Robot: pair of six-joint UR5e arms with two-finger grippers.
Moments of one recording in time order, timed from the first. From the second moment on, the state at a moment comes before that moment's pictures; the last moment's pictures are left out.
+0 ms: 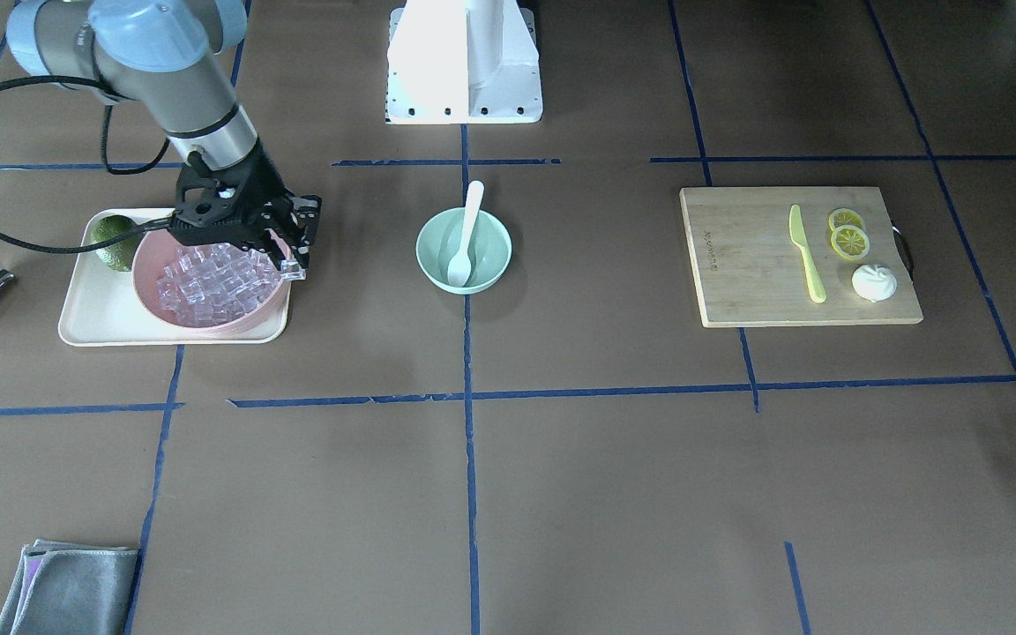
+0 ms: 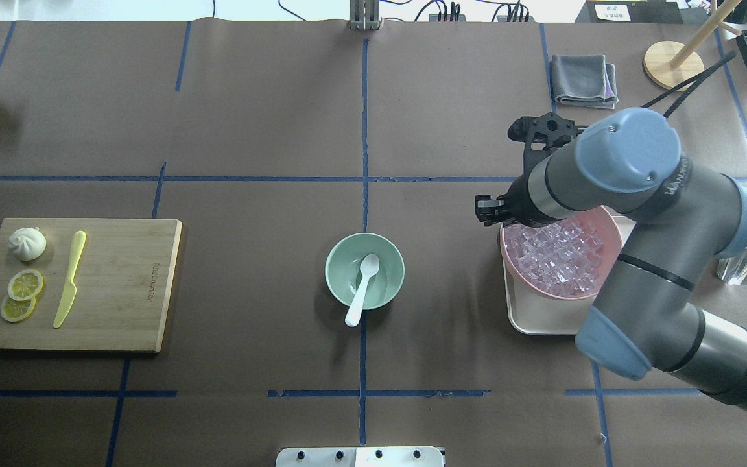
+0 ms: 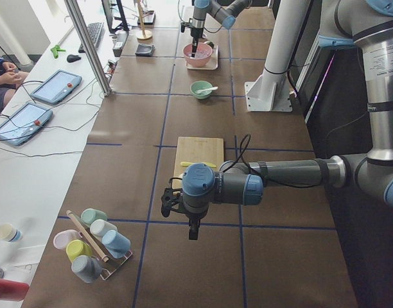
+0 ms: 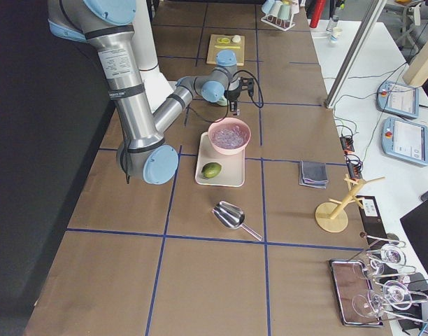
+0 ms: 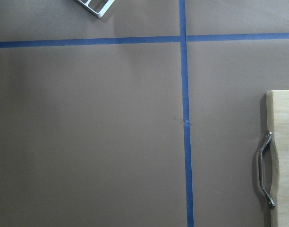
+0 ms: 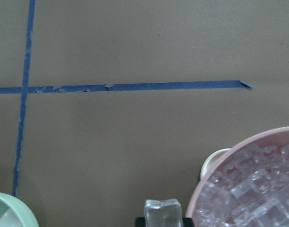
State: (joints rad) left arm -1.60 -1.33 -1.74 -1.70 -2.37 0.02; right arm 0.62 -1.15 1.92 -1.49 1.85 1.21
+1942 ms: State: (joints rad) left arm -1.59 -1.33 -1.73 -1.70 -2.40 0.02; right arm 0.37 -0.82 1.67 -1.61 1.61 1.39
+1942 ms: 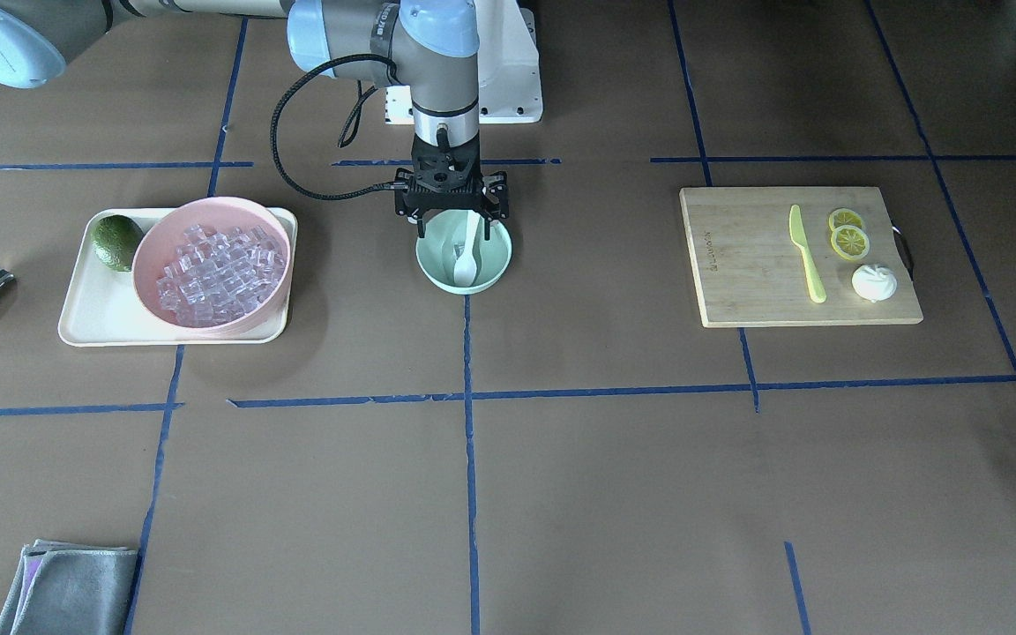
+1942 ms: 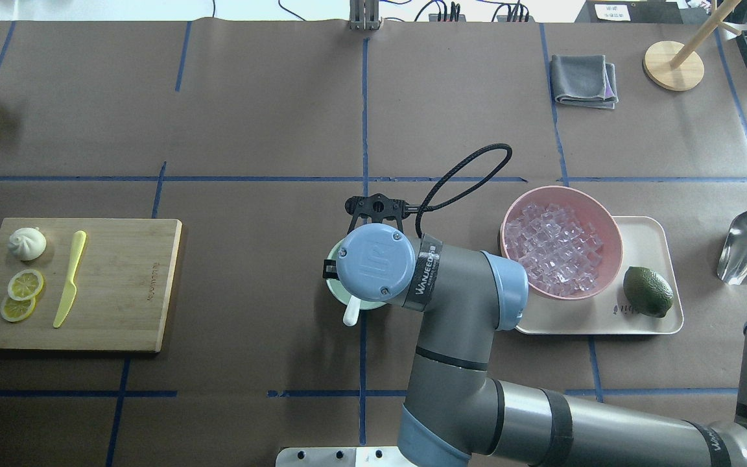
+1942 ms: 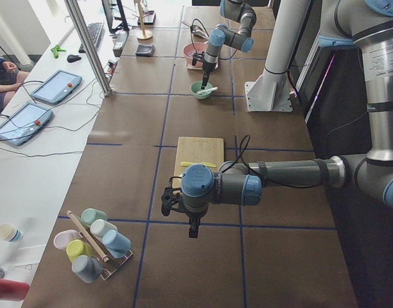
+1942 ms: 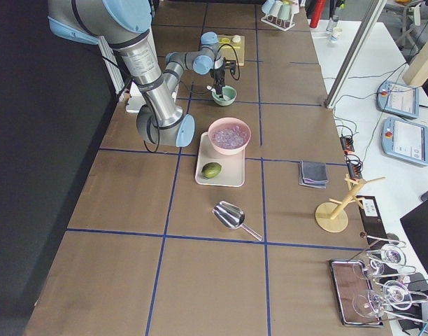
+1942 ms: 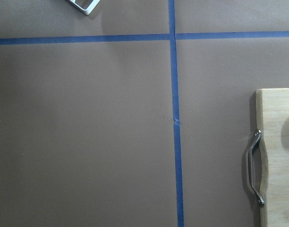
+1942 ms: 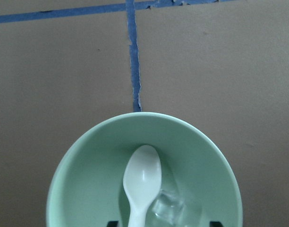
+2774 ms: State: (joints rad) left arm -1.59 -1.34 -1.74 -1.63 -2.40 0.01; right arm 0.91 -1.07 1.74 -1.62 2.08 0.73
